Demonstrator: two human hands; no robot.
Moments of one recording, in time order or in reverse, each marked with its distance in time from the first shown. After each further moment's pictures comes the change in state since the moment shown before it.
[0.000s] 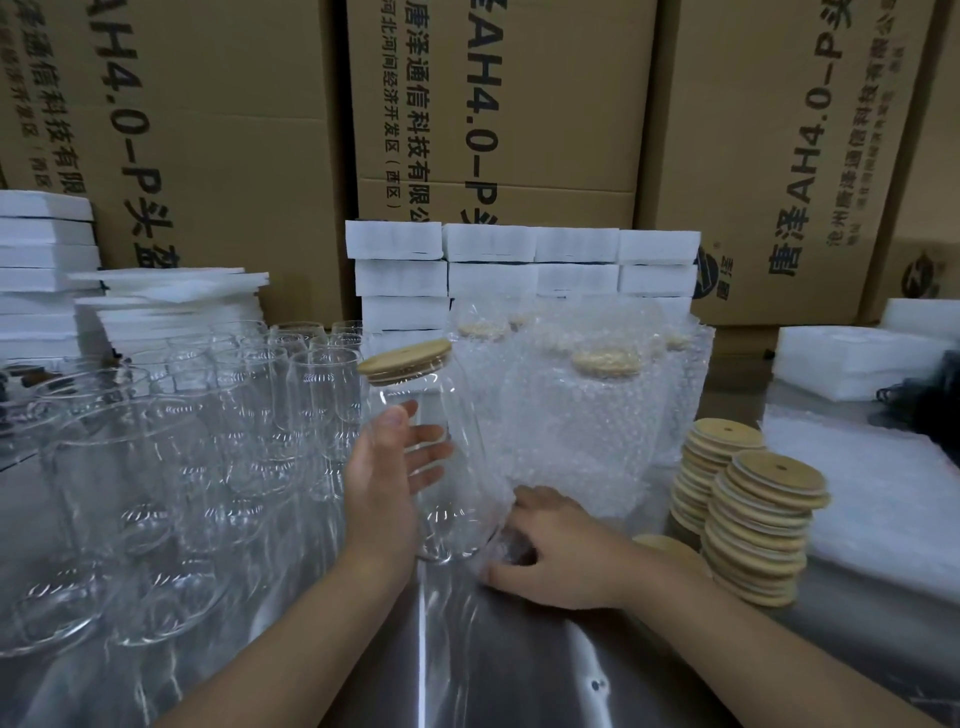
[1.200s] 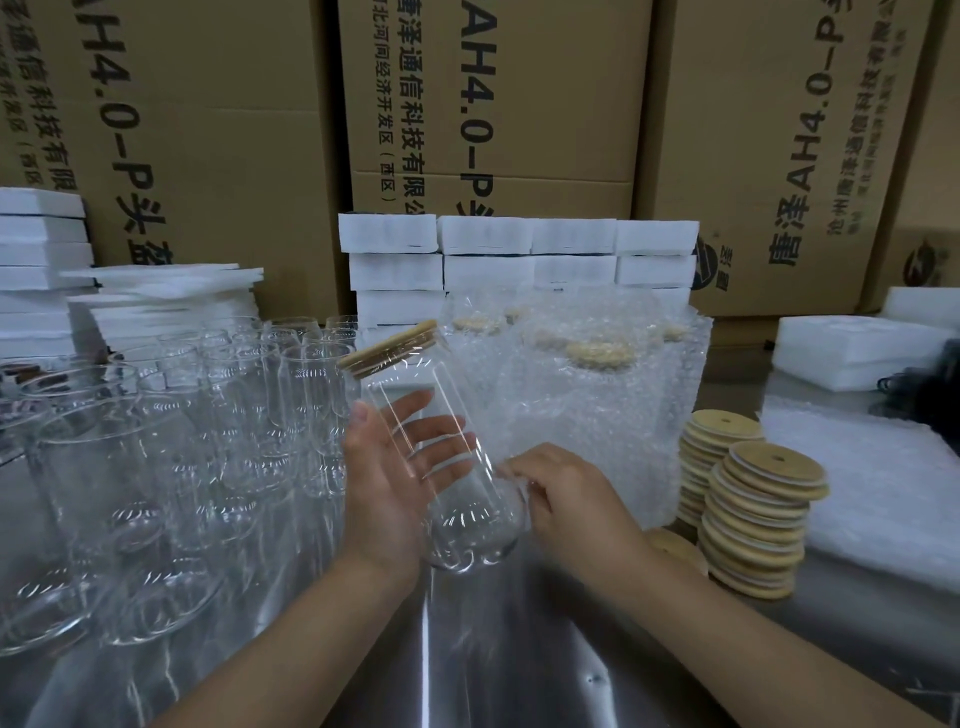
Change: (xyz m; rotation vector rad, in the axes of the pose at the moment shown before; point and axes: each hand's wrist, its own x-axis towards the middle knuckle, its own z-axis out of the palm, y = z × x) left_hand -0.009 0.005 0.005 -0.184 -0.145 -0.076; right_hand -0.004 -0.007 -0.009 0.152 0.471 0.047
